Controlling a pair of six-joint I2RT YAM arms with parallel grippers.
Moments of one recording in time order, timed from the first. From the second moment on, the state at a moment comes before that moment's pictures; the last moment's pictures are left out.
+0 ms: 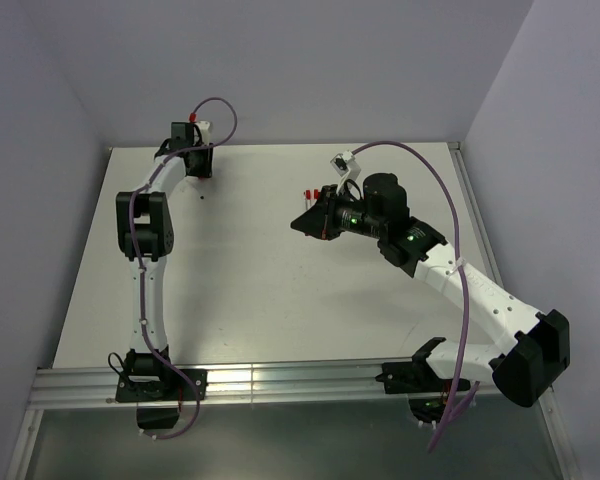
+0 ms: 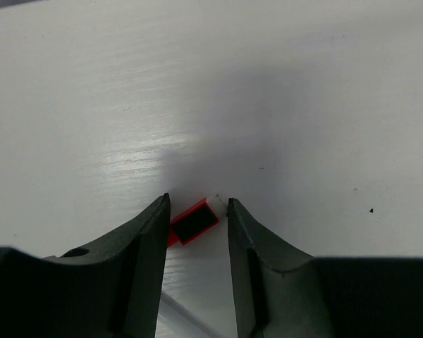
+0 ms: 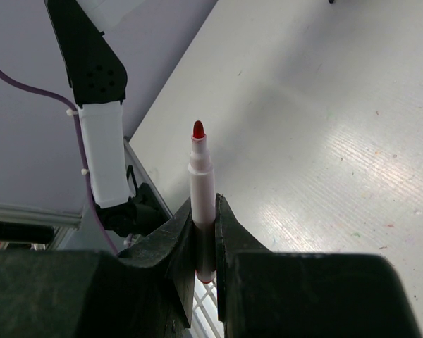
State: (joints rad) left arm -0.05 2.52 2.15 -0.40 0.10 0.08; right arm 0.60 1.19 1.04 -0.13 -0.44 0.59
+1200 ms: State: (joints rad) left arm -0.17 2.22 1.68 -0.38 -0.10 -0.50; right arm 0.60 1.16 1.00 -0.12 -0.45 0.59
